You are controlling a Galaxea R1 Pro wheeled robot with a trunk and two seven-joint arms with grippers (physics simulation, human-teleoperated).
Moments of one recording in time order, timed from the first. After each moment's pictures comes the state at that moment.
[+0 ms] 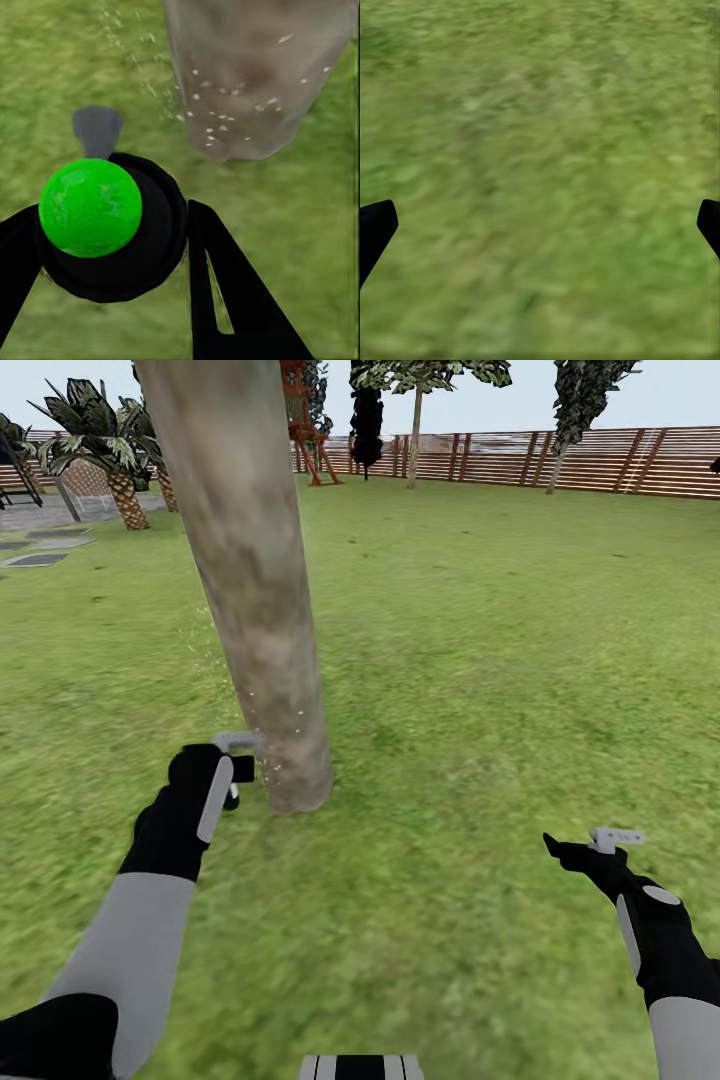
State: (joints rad) left arm -0.92 -0.05 0.01 -1.18 0.10 1.02 0.32; right arm -0.59 -0.19 -0.49 -0.95 0.19 0.18 0.36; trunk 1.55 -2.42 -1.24
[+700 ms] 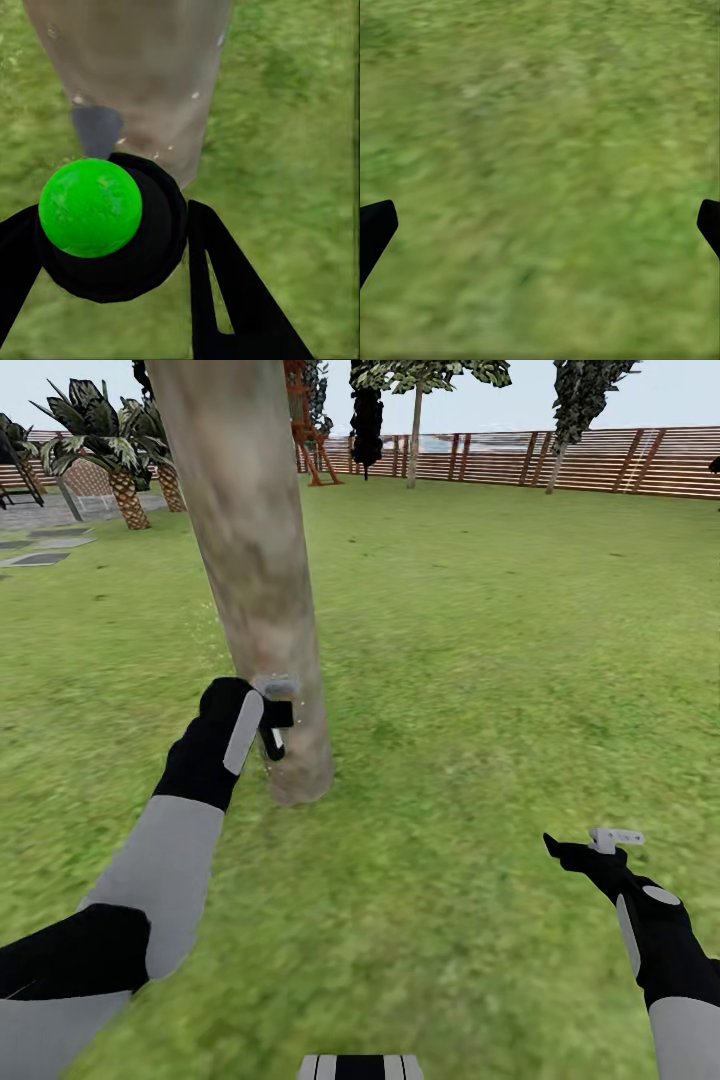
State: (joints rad) left arm -1.18 -0.13 -0.05 -1.02 0.22 1.03 0.32; right arm -0.59 -0.19 -0.49 -0.94 0.19 0.18 0.36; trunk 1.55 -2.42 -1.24
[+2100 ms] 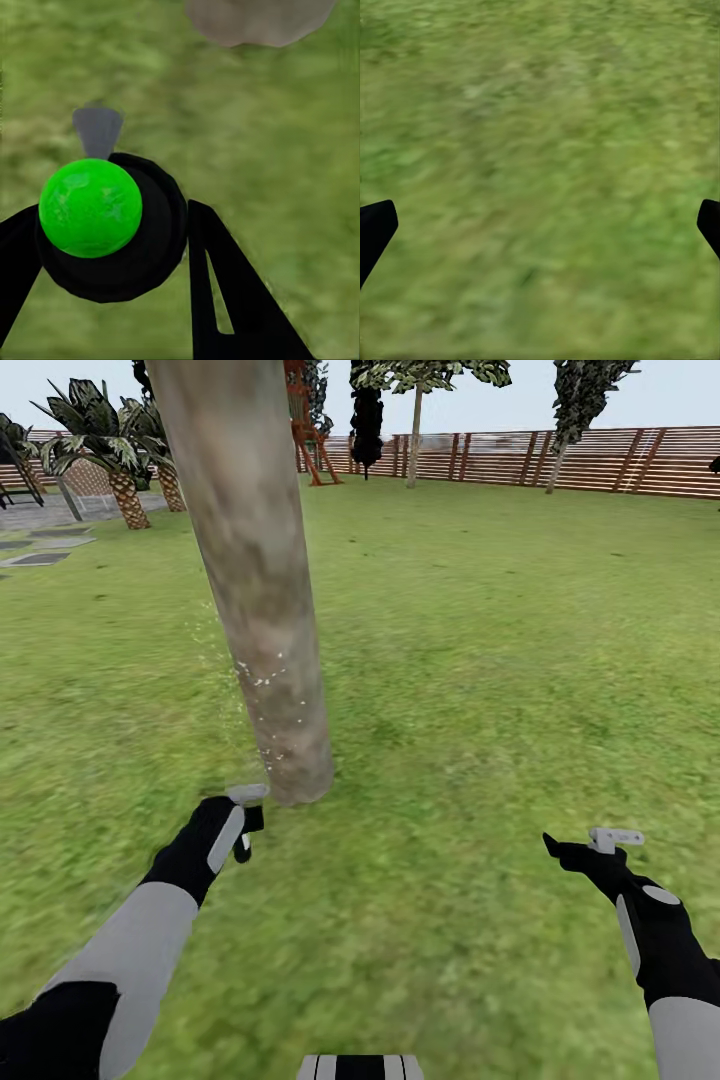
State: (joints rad) left arm -0.91 -0.01 -0.01 -0.74 0.25 0.71 0.33; right arm -0.59 -0.19 -0.48 -0.95 0.19 0.18 0.36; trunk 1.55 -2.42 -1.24
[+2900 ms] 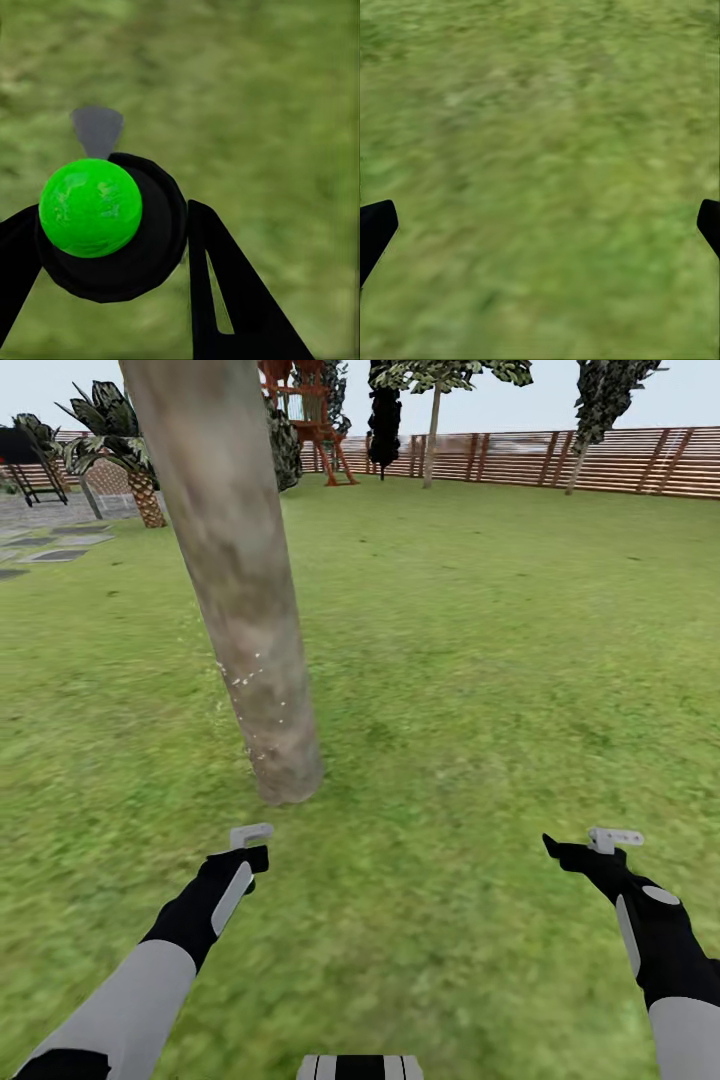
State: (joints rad) left arm -0.74 -0.02 -0.07 -0.73 0.26 0.49 0.32; right arm -0.59 -0.19 -0.48 -0.94 0.19 0.19 0.37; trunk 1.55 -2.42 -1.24
